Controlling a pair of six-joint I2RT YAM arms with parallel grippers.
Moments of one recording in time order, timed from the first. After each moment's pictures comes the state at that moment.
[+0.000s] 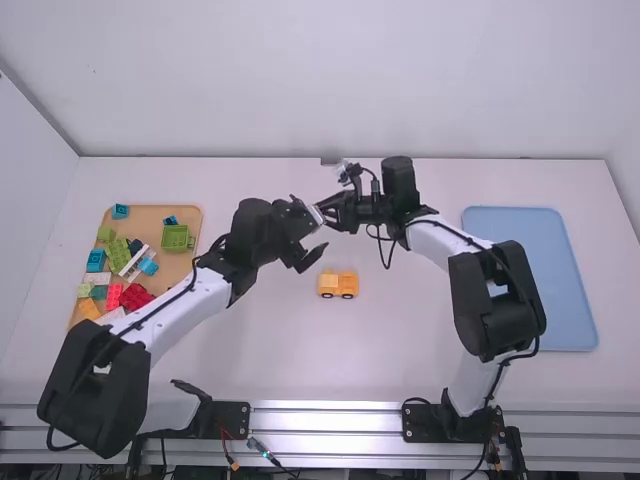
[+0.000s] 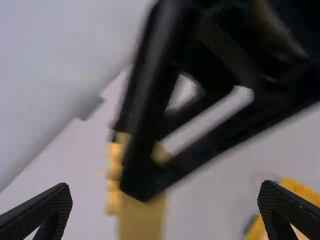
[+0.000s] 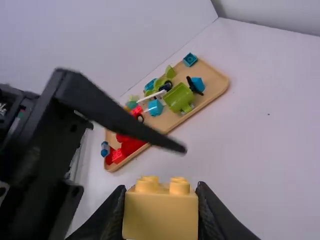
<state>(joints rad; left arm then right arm) -0.36 1.41 0.79 0.07 0.36 0.46 0.30 1.90 1.16 0.22 -1.14 0.09</state>
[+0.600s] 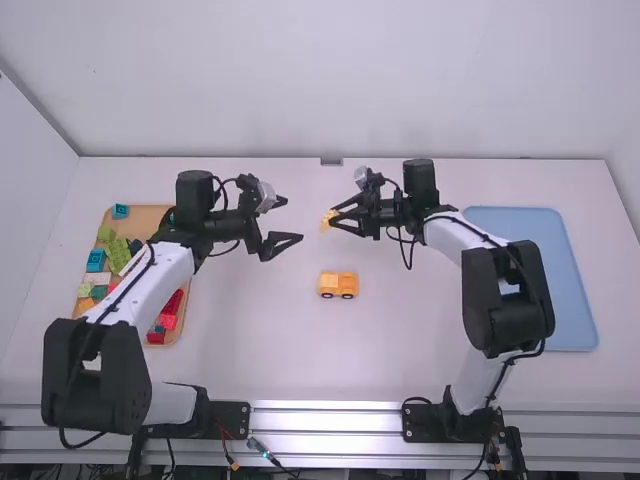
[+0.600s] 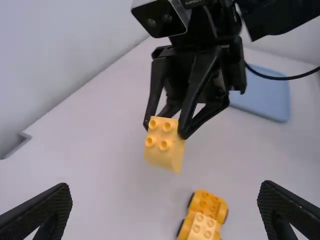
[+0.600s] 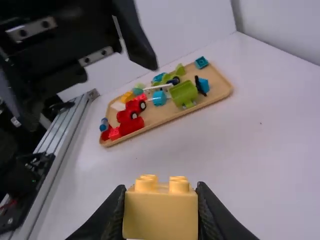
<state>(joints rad) -0.04 1.48 0.94 -0.09 1.08 0.47 0.21 1.90 1.16 0.05 -1.33 -0.33</state>
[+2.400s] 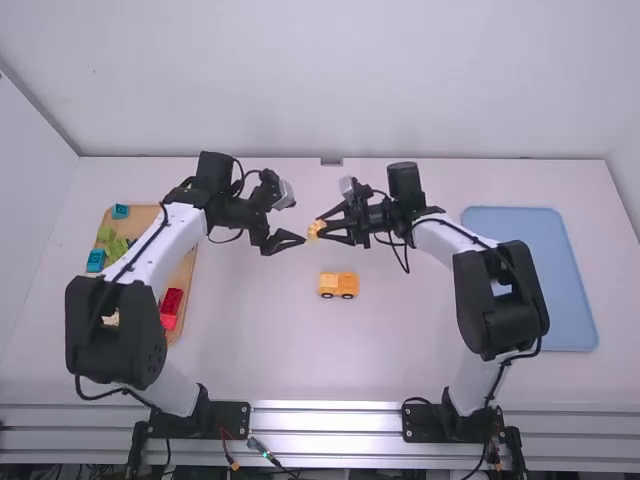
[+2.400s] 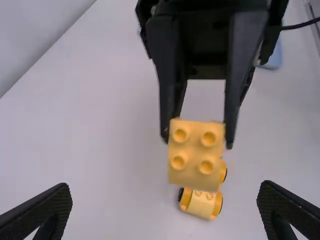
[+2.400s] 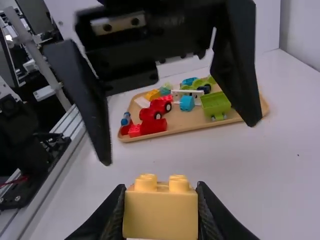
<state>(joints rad) -0.08 1.67 1.24 -0.60 0.97 0.88 0.28 1.90 1.16 0.02 -1.38 -0.47</state>
